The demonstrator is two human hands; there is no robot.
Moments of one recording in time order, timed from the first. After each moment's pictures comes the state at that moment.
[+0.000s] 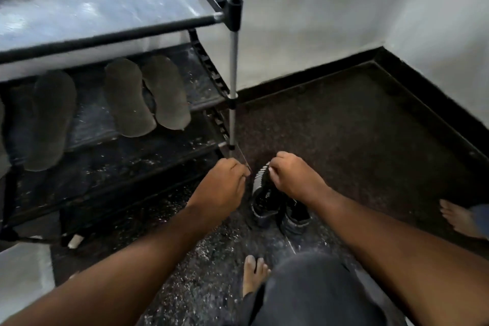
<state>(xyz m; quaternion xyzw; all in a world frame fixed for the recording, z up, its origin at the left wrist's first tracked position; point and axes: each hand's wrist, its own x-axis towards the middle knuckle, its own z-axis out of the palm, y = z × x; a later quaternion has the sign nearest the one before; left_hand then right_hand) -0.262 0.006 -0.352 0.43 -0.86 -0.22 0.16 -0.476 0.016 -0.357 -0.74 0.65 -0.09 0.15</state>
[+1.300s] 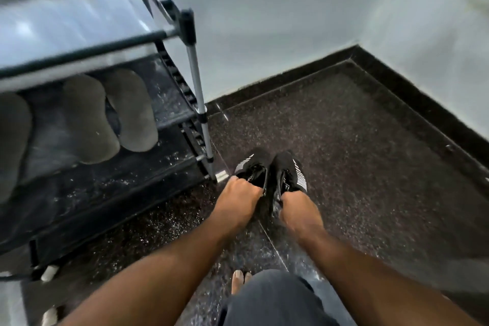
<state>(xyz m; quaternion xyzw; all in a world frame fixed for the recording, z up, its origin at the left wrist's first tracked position) -0.354 -0.003 -0.359 0.39 -0.91 -0.13 -0.08 -0.496 0.068 -0.365 -0.55 0.81 0.04 0.21</state>
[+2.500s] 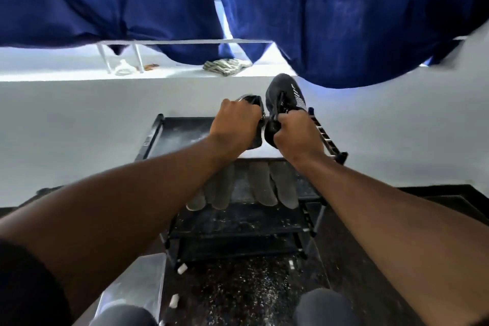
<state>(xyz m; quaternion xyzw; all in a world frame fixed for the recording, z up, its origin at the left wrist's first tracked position) -0.087 0.003 0.043 0.61 -0.76 0.19 0.10 -0.230 -0.020 0.009 -0.76 0.57 -0.33 -0.04</state>
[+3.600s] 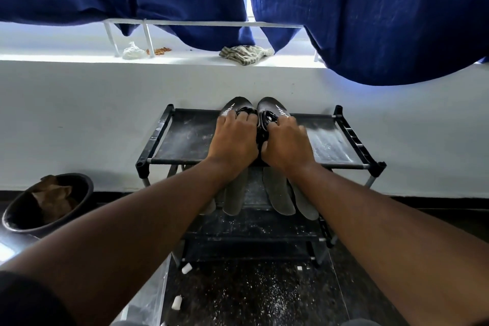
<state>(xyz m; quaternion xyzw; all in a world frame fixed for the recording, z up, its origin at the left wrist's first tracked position) -0.038 -0.043 -0.037 0.66 -0.72 0.11 0.19 -0.166 -0.075 -0.046 -0.81 0.54 -0.20 -0.08</state>
